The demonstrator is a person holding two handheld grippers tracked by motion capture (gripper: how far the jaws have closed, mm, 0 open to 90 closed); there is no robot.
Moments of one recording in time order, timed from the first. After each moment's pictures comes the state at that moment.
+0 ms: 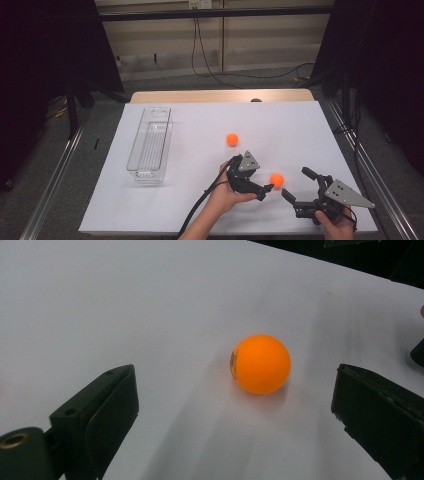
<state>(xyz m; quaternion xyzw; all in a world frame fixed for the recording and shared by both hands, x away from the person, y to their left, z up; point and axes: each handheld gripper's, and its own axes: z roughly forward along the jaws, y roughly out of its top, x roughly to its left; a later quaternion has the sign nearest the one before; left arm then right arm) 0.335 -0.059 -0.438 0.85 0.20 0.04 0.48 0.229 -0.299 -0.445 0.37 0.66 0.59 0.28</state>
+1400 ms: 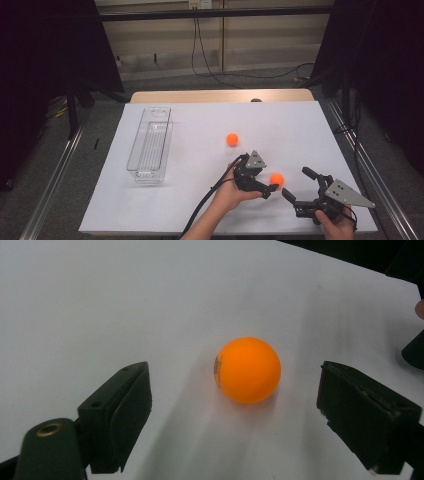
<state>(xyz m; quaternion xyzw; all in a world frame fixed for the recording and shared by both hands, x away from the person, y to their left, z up) 0.341 -0.076 -0.443 0.86 0.19 0.01 0.47 0.230 -0.300 -0.445 0.37 0.66 0.60 0.28</state>
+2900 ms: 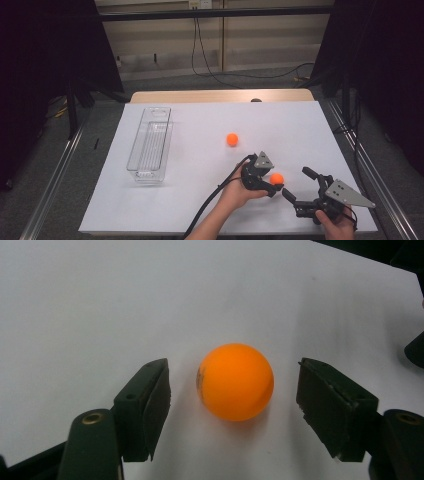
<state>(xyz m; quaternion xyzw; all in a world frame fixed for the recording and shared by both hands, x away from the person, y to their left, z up) 0.342 -0.095 -0.448 0.88 0.17 0.00 0.45 0.230 -0.300 -0.445 0.37 0.66 0.60 0.28</state>
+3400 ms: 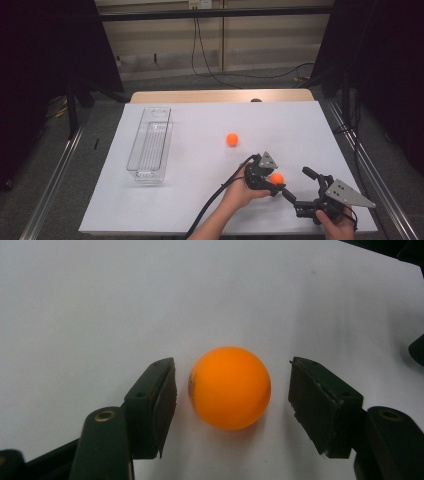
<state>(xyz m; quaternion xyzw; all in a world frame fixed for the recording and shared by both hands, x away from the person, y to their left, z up) 0.343 -0.104 -0.449 0.88 0.17 -0.01 0.44 0.230 -0.301 -0.445 0.37 0.66 0.60 0.28</state>
